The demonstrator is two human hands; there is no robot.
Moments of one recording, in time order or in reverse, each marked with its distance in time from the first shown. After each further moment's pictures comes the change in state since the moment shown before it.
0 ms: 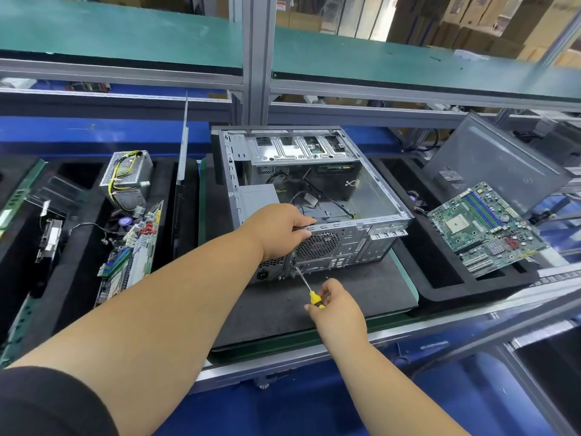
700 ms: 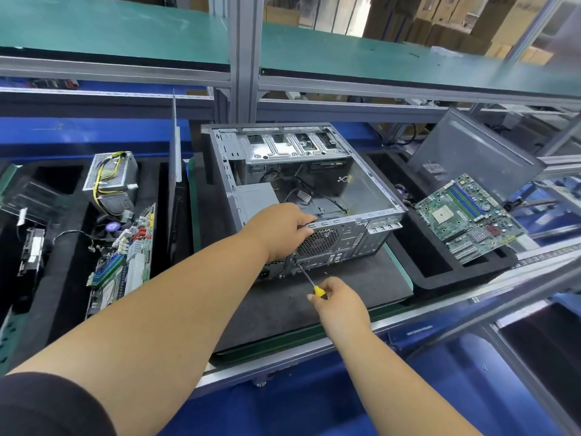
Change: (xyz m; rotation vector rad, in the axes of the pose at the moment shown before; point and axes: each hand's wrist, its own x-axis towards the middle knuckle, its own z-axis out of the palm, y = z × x) left_hand 0.000 -0.002 0.000 0.028 -0.009 0.059; right_hand -0.006 -0.010 0.001 -0.019 0.007 0.048
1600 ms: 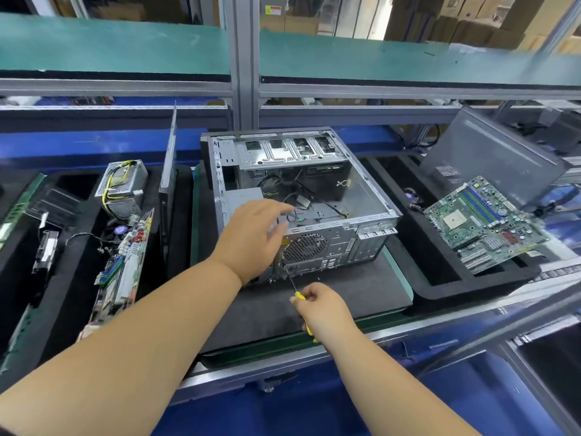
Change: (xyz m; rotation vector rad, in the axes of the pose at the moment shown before) left_hand -0.031 0.014 0.008 -0.082 0.484 0.041; right_hand 0.019 0.010 -0.006 0.283 -0.225 0.004
